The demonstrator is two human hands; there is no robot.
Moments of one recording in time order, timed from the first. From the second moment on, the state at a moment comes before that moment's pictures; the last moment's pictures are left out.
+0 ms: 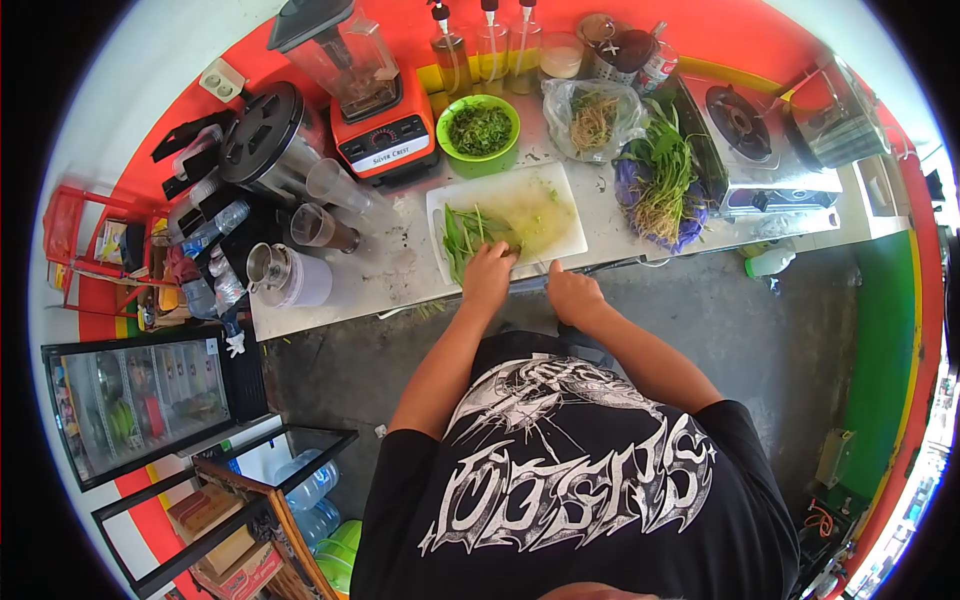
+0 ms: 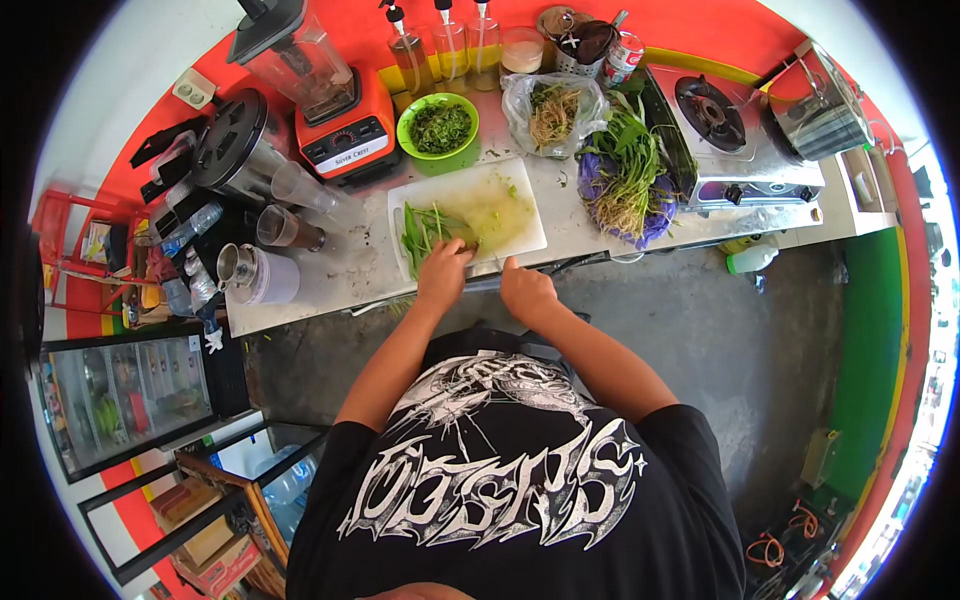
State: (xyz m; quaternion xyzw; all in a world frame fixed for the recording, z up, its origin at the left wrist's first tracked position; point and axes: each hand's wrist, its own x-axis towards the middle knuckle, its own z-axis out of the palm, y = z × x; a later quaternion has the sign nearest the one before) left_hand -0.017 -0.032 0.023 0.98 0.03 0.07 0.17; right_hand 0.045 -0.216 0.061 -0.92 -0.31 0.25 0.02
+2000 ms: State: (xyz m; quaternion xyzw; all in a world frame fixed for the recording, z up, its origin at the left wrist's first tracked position) left_hand -0.035 -0.035 0.016 0.97 0.06 0.12 0.19; right_hand 0.046 -0.198 0.055 -0.91 -0.27 0.29 0.09
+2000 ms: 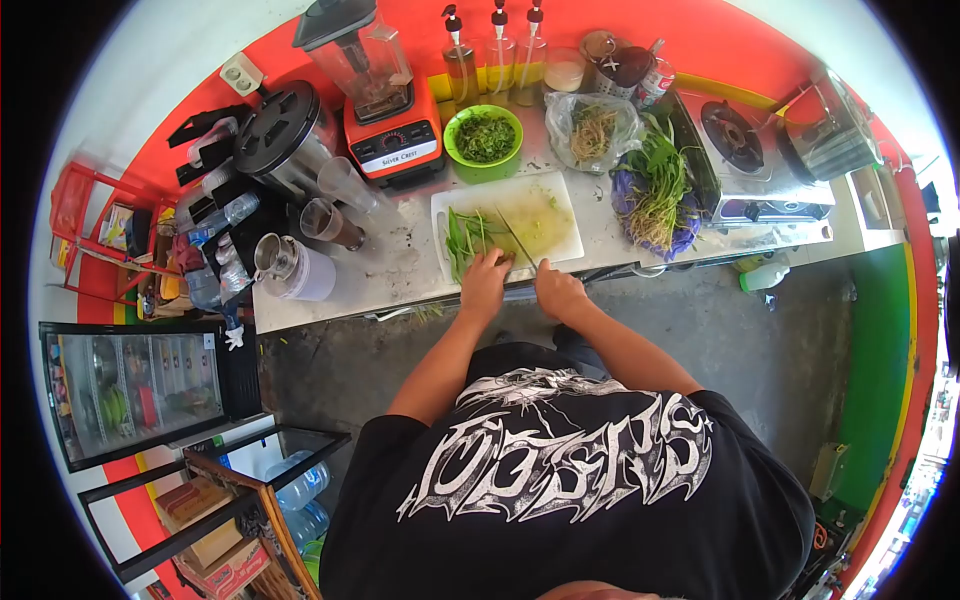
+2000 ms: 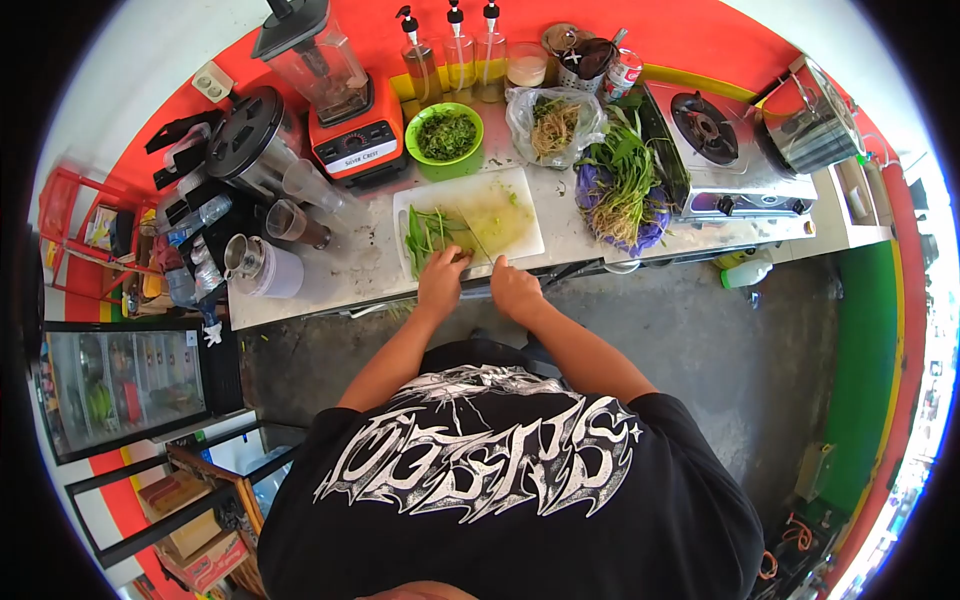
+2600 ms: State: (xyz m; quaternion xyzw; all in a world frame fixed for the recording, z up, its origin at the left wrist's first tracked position) left_hand -0.028 -0.039 0.008 0.95 0.12 0.13 0.25; right_hand 0.030 -0.201 0.032 -0.92 -0.26 0.28 0.09
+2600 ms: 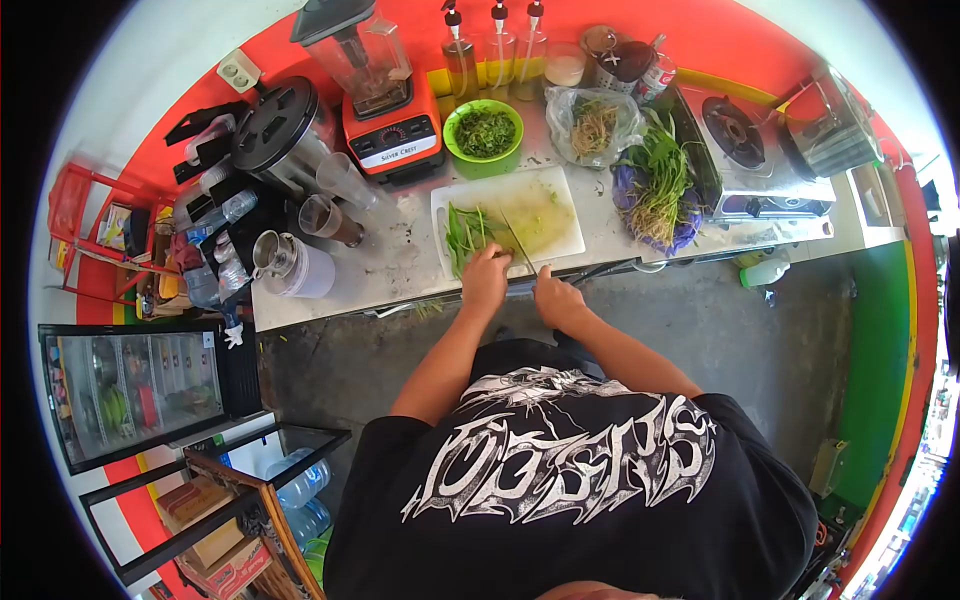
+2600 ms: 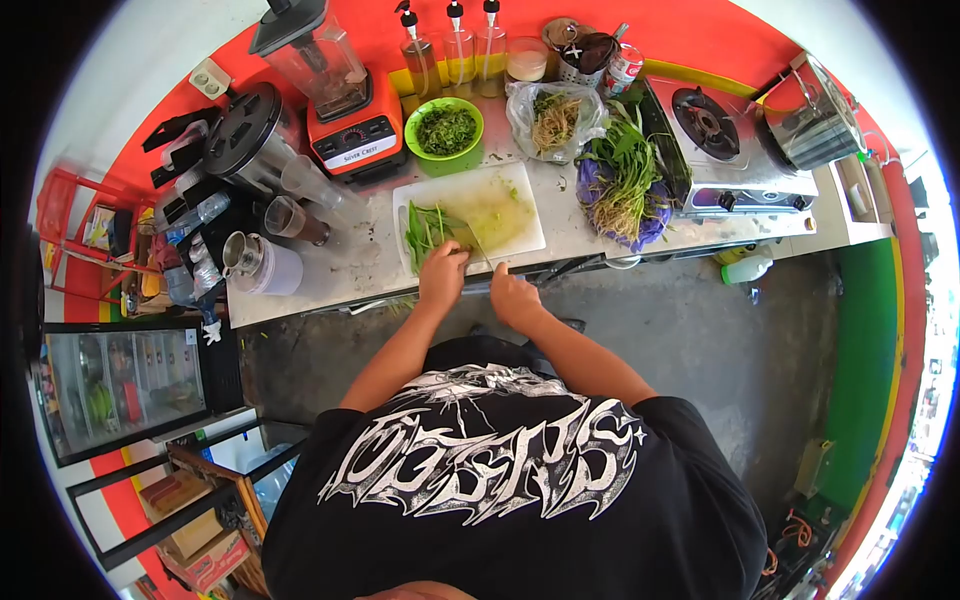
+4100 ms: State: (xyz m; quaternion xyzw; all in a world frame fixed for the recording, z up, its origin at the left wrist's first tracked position) left_hand -0.017 -0.040 0.012 0.97 0.13 0.12 0.16; right_hand 0.027 -0.184 0.052 -0.90 -0.28 0.31 0.08
